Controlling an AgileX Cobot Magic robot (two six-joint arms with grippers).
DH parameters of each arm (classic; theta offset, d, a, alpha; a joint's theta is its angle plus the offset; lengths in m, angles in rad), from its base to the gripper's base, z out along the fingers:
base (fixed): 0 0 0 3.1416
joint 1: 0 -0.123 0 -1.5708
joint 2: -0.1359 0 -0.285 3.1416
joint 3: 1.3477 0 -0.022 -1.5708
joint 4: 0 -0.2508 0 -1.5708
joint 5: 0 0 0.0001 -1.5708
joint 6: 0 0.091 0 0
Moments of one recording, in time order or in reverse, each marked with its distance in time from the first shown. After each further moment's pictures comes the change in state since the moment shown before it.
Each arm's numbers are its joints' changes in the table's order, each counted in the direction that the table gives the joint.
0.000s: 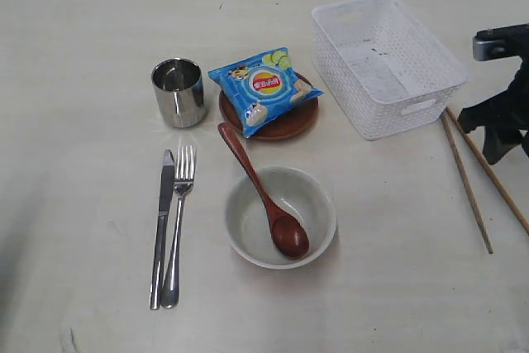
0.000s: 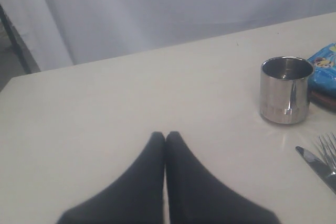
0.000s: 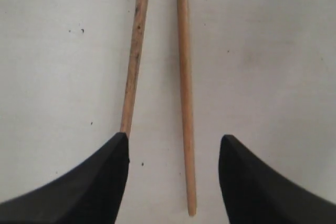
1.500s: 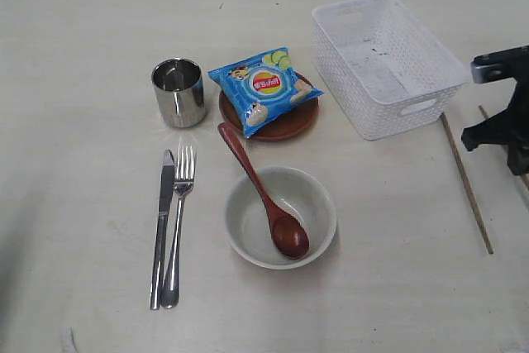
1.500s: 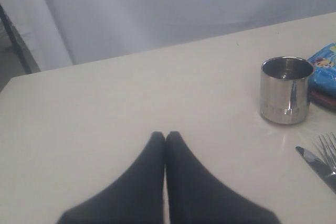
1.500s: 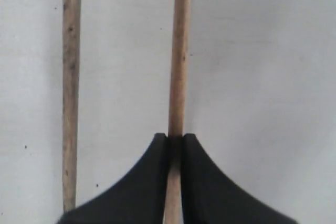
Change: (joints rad) left arm 0.000 0.000 0.000 0.000 0.000 0.000; right arm 0.011 -0.093 0.021 0.147 0.058 0.116
